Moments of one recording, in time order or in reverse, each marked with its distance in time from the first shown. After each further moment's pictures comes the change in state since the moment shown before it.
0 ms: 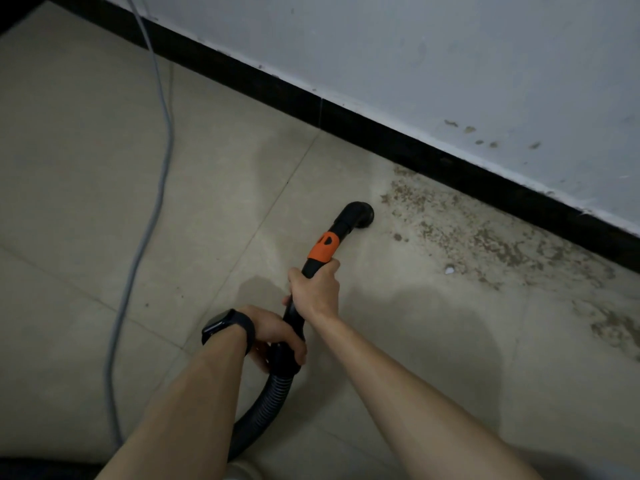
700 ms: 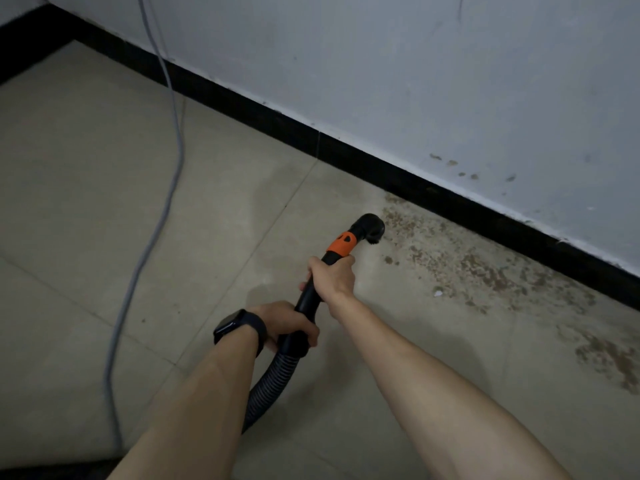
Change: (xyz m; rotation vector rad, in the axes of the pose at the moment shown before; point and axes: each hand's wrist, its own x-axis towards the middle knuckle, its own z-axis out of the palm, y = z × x) left_hand -0.016 0.040 0.004 -0.009 0.229 0.178; right_hand 0.030 -0.038 -0.033 0.067 0.039 0.075
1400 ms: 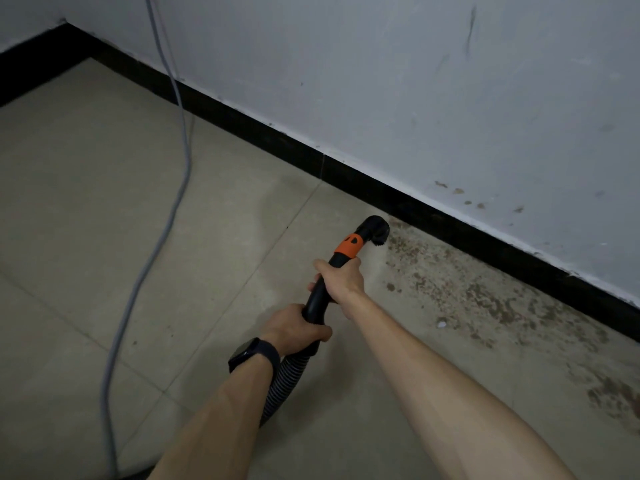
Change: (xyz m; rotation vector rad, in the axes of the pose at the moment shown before) left_hand 0.021 0.027 0.004 -0.004 0.362 0.227; right_hand 0.049 -0.031 -0.013 -0.050 -0.080 -0.021
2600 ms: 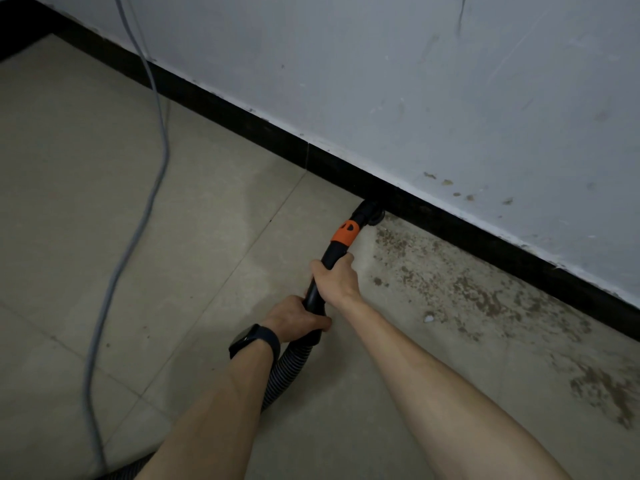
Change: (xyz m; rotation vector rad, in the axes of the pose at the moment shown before) left_hand 0.035 0.018 0.016 -0.096 -0.098 -0.023; right_hand 0.006 0.005 -0.020 -0.373 0.043 -0.092
